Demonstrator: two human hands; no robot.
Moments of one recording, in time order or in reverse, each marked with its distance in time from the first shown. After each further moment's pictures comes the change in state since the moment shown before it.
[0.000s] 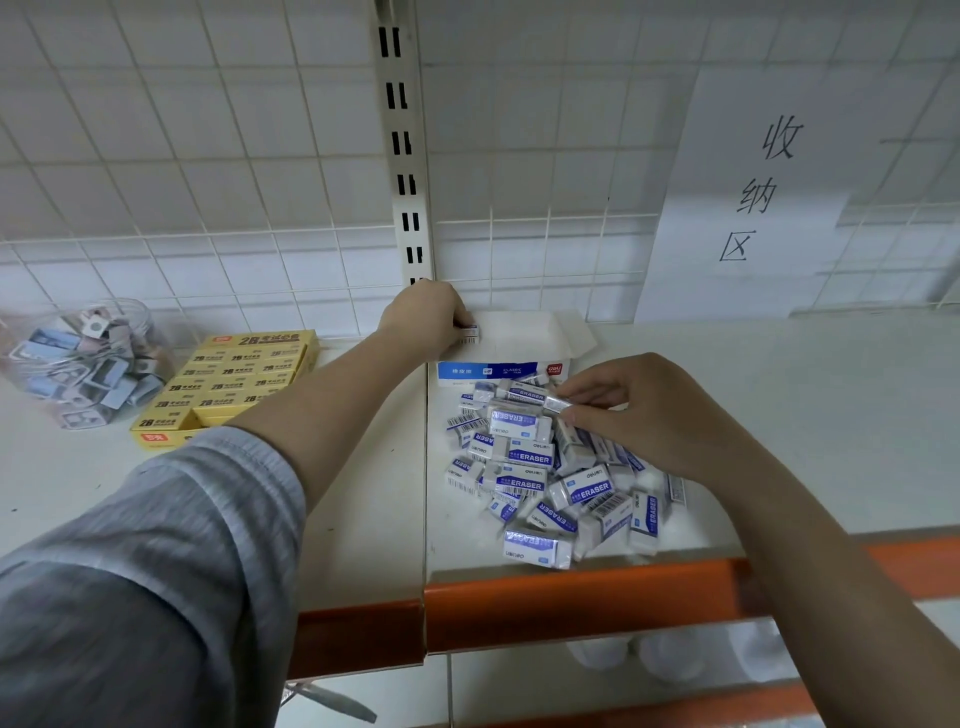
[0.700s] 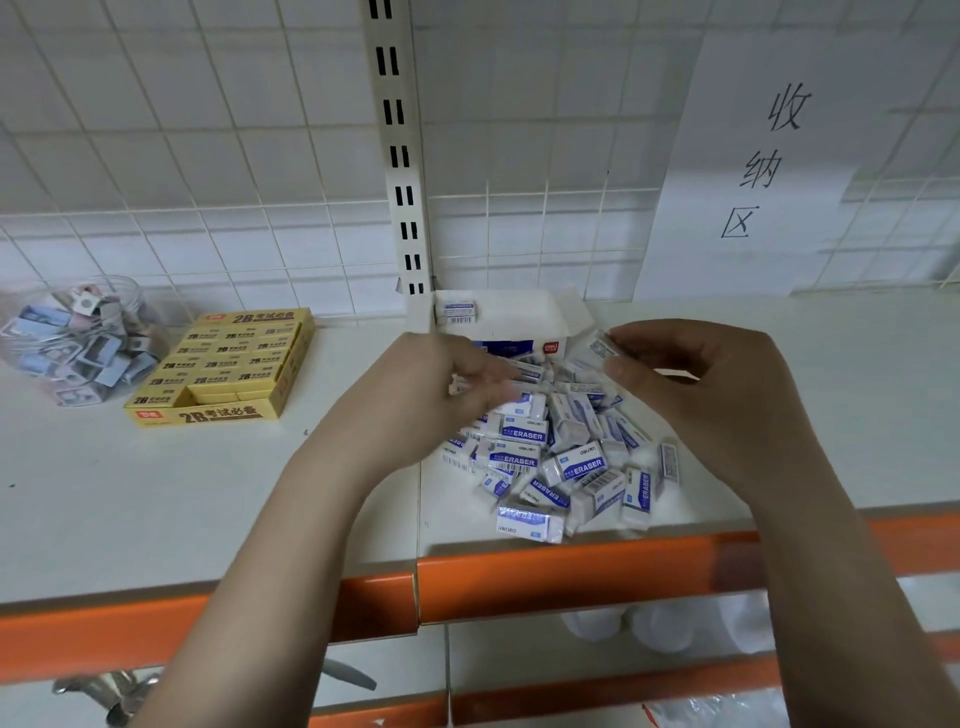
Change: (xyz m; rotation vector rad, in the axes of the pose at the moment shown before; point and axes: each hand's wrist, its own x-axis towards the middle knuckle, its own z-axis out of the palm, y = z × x) left_hand -0.141 0.048 -0.041 -0.469 -0.034 0.151; right_hand -0.040 -0.014 -0.015 0.260 0.345 -0.072
